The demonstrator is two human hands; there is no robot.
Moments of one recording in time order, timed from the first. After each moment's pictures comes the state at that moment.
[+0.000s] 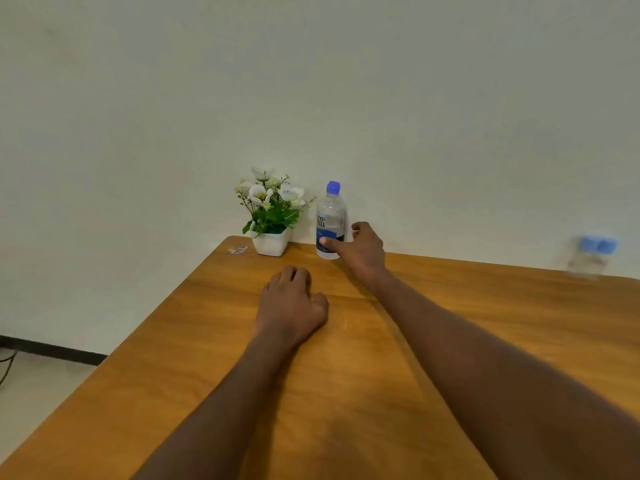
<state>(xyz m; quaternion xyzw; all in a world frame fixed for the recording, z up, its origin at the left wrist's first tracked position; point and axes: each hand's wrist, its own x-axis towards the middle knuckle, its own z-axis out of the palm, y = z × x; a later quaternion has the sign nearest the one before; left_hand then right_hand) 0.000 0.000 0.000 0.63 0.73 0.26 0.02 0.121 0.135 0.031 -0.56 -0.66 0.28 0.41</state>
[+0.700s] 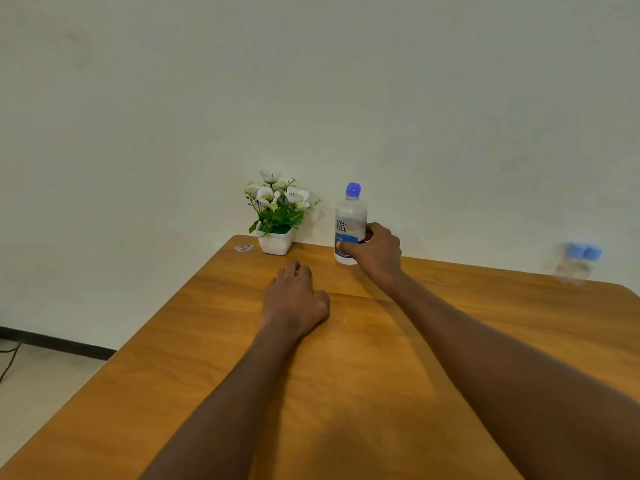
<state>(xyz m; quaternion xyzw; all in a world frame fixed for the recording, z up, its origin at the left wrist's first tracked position) 0.001 -0.002 0.001 0.63 0.73 0.27 -0.01 0.149 0.105 0.049 -0.54 -0.69 0.22 0.43</state>
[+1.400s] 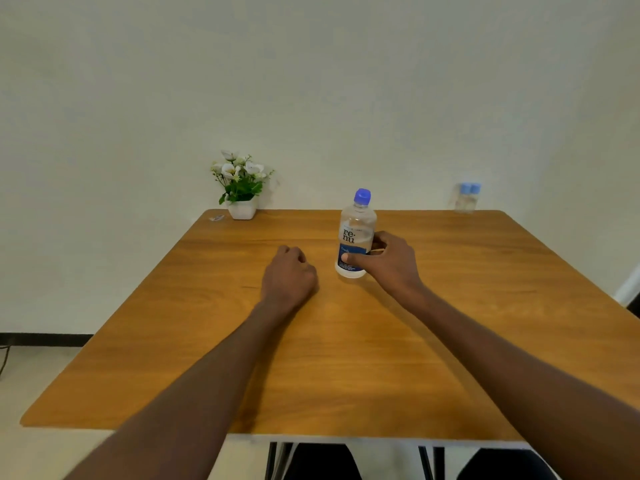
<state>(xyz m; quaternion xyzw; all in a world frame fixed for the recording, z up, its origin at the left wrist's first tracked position) 0.084 -0.125 0.013 0.64 0.69 0.34 0.07 0.294 -0.115 0.044 -0.54 -0.66 0.26 0.45</state>
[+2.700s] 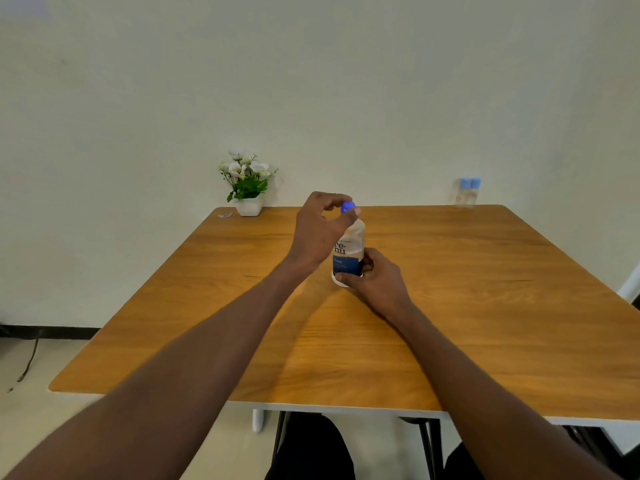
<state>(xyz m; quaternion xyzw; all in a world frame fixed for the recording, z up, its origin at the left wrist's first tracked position) 0.145 -0.145 0.091 0.63 0.48 0.57 0.20 0.295 -0.151 0.006 -0.51 -0.68 0.29 0.44</state>
